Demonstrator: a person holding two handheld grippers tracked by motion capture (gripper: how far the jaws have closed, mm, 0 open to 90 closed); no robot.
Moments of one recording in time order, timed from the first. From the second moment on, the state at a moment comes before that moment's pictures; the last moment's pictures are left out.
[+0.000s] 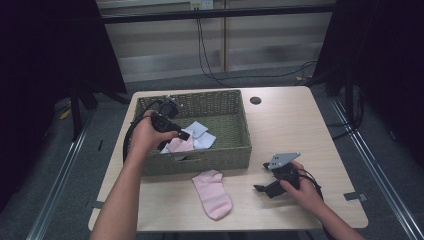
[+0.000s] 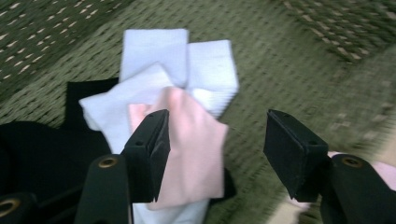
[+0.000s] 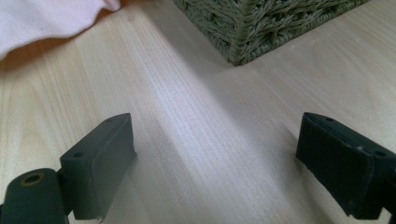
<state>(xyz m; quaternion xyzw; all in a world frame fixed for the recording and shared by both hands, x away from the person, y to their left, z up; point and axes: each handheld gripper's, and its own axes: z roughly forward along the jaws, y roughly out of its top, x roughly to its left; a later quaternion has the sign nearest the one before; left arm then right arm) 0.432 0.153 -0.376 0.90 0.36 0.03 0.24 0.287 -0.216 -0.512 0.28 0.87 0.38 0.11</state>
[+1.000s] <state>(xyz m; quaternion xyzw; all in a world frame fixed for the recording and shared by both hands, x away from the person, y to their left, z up) 0.456 0.168 -0.422 0.89 0.42 0.00 0.17 0.287 -0.216 -0.512 0.28 0.87 0.38 0.10</state>
